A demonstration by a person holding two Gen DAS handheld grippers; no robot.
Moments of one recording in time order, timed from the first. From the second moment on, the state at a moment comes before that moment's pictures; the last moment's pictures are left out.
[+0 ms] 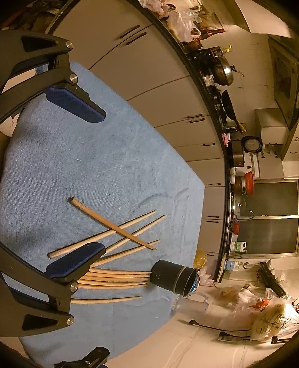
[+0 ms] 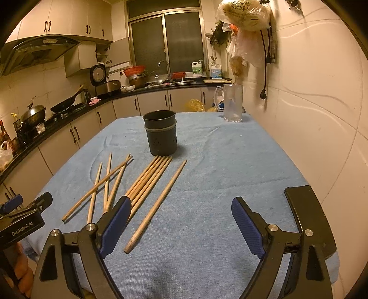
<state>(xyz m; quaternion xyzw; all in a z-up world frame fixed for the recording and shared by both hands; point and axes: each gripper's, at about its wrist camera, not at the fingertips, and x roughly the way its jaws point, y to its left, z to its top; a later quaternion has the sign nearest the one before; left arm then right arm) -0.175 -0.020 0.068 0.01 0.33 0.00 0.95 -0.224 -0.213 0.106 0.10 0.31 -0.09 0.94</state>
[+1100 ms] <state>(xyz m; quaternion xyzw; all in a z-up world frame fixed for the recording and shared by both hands) -0.170 -0.022 0.058 0.01 0.34 0.00 0.94 -0.217 -0.210 0.094 0.10 0.32 -0.08 0.94</state>
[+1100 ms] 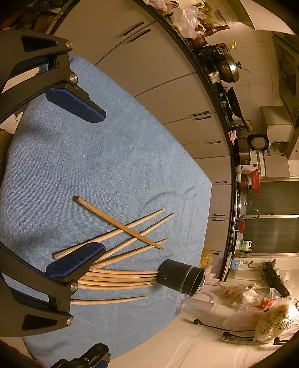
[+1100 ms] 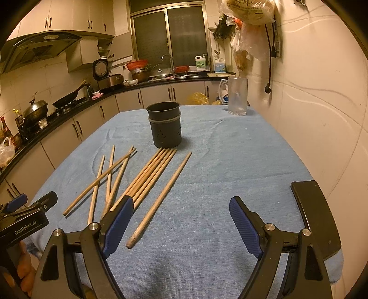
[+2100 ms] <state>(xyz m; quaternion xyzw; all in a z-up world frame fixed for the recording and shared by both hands) -0.162 -0.021 0.050 0.00 0.37 -0.03 0.93 -0.207 -0.215 0.081 0.13 0.35 -0.06 0.92</state>
